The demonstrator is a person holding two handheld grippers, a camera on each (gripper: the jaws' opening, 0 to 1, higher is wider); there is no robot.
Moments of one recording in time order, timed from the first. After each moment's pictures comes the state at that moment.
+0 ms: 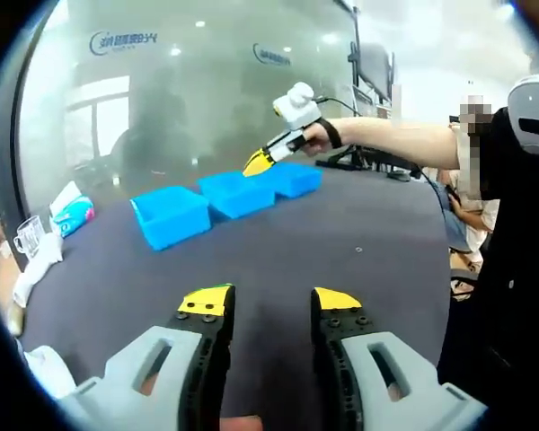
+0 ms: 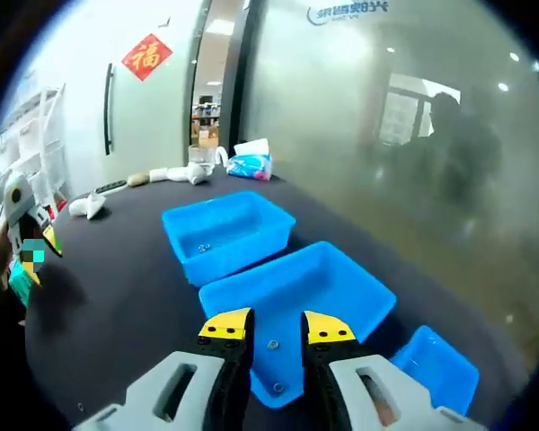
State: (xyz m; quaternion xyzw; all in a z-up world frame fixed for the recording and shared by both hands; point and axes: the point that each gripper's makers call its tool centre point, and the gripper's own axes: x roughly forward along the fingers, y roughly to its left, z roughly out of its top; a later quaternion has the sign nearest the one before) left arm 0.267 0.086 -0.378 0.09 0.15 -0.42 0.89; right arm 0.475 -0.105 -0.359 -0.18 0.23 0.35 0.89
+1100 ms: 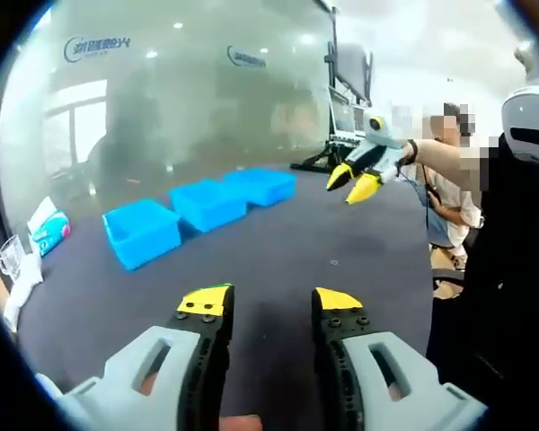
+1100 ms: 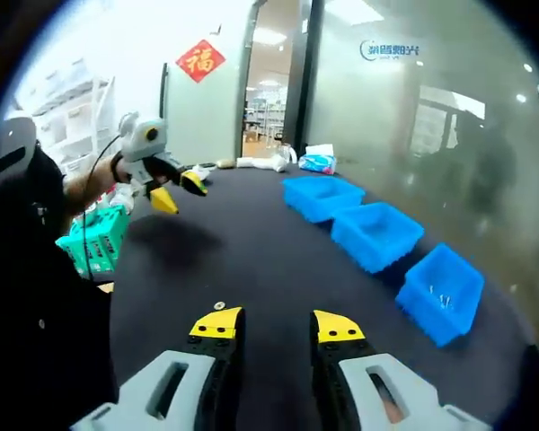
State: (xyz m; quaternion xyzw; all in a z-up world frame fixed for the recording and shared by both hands) left arm 0.257 0.054 -0.366 0.10 0.15 -0.47 0.86; right arm 0.257 -0.152 -0.368 -0.18 0.21 0.42 0.86
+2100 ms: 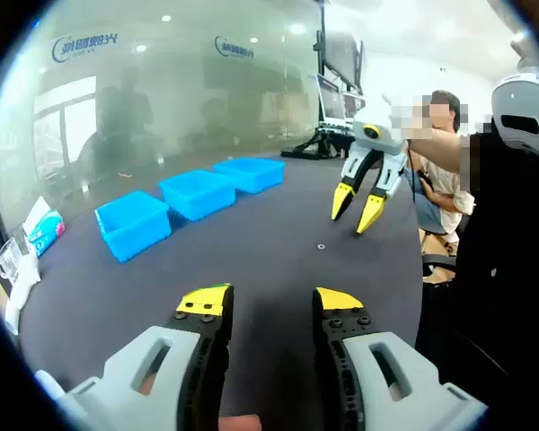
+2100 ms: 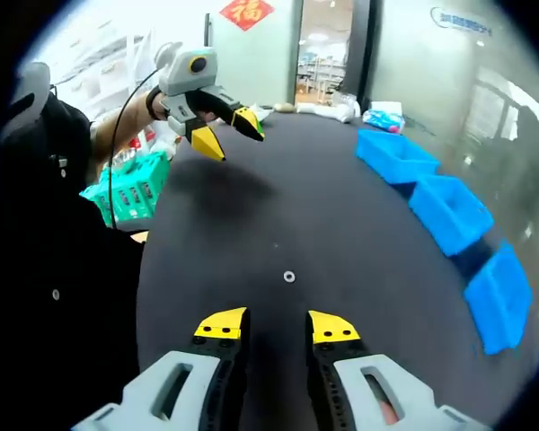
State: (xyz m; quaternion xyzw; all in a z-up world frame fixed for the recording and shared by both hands) left arm 0.240 0.058 -0.377 0.12 0.17 -0.49 0.85; right arm 0.222 -0.097 -0.418 -0.26 0.31 0.51 0.76
